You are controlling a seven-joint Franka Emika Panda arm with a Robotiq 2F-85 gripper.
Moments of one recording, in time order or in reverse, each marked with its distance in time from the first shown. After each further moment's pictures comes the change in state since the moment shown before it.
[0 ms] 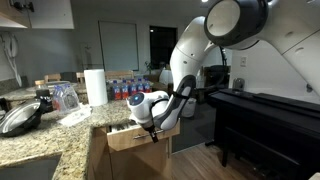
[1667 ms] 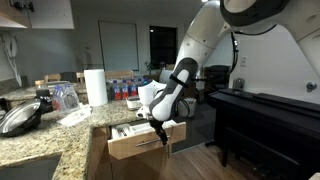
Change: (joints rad) arm -0.049 -0.152 0.027 -0.175 0.570 -0.020 -0.580
